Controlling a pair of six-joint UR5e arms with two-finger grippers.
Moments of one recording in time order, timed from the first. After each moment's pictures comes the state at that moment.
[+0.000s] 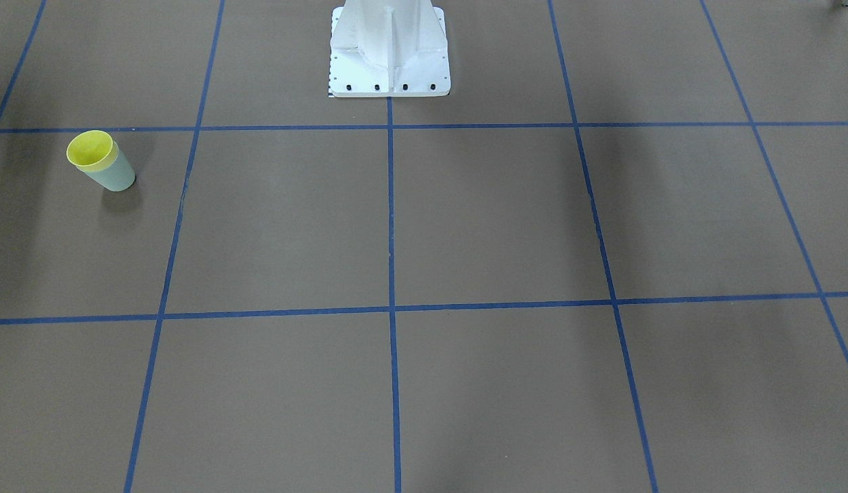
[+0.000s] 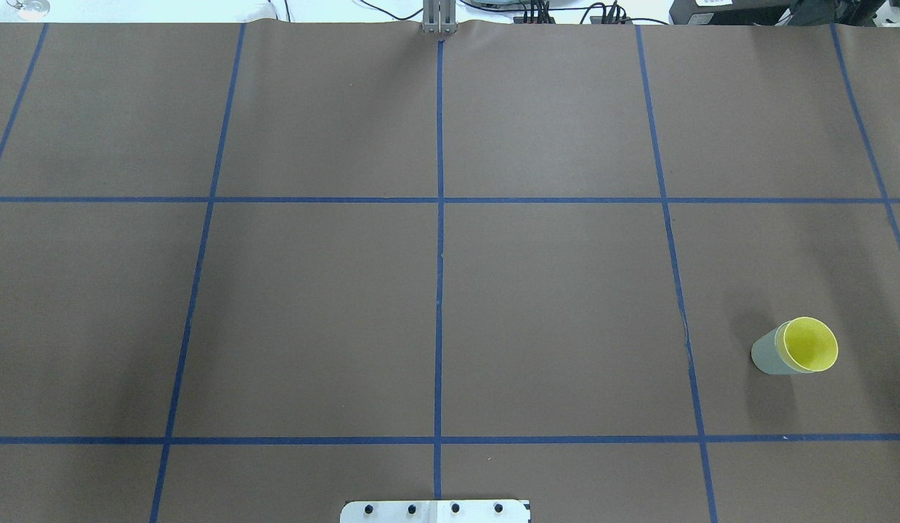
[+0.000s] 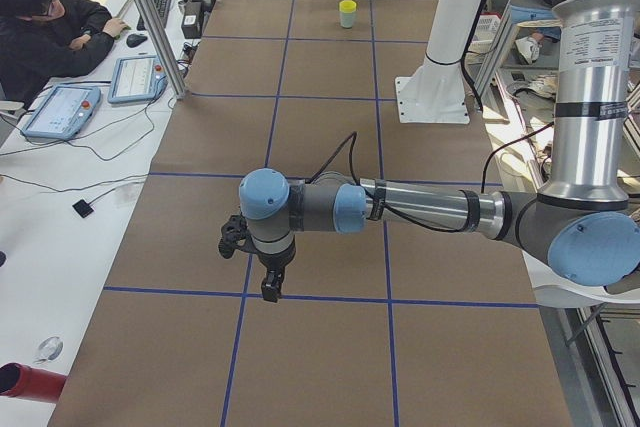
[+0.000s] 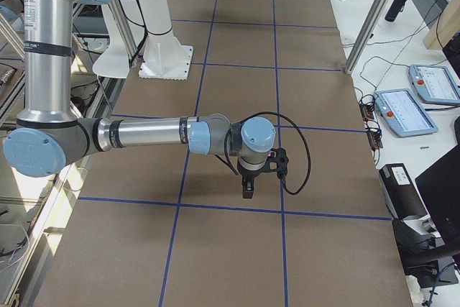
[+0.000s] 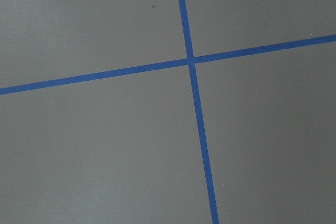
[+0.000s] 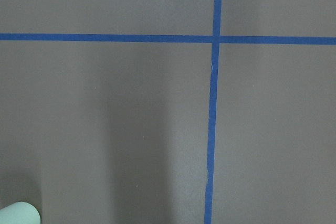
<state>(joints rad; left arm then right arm) -1.58 -1.54 -1.70 -1.47 -2.32 0.17 1.54 -1.66 1.76 -1.68 2.42 -0.01</state>
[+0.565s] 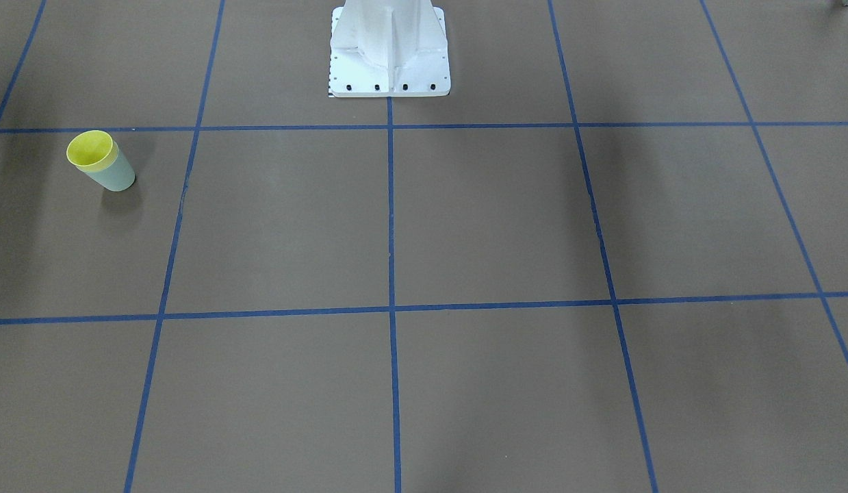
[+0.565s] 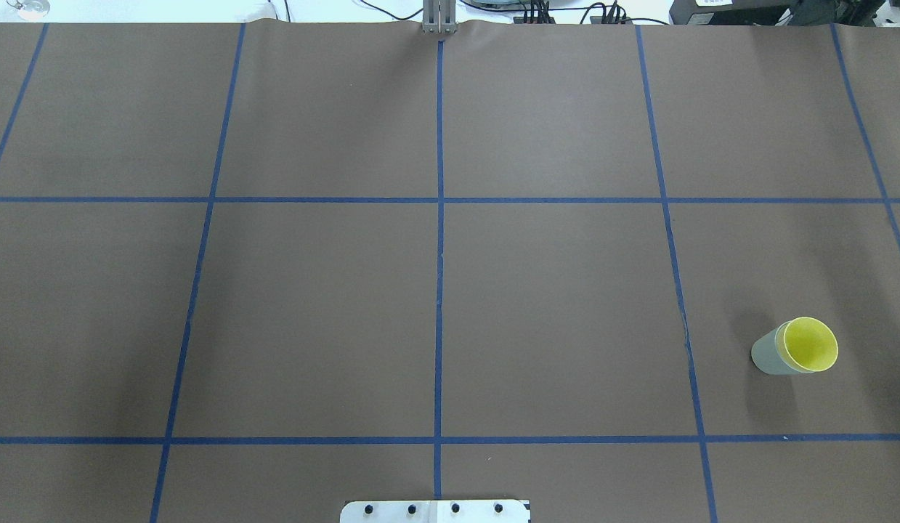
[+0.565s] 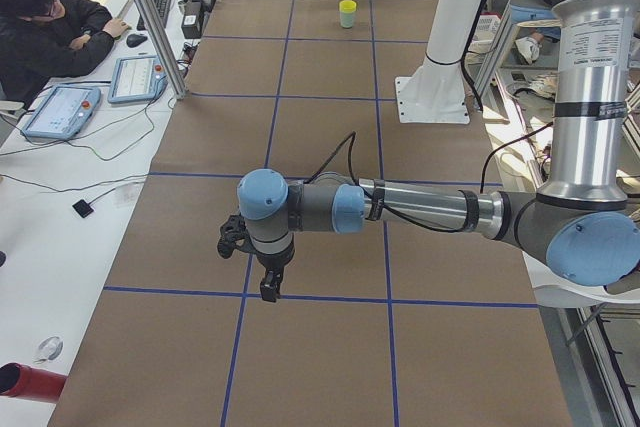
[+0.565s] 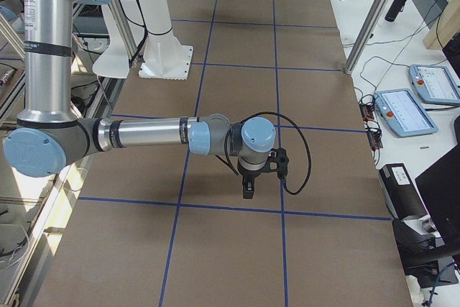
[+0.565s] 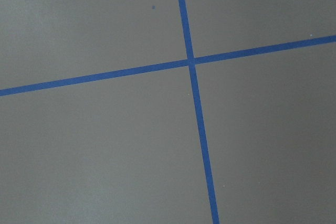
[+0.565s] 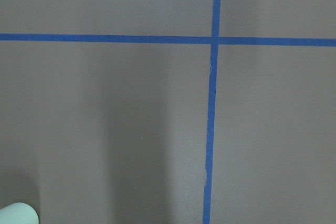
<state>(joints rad) -1.58 -1.55 -1.70 -1.47 -2.32 0.17 1.54 -1.66 1.76 -1.68 2.42 -0.01</state>
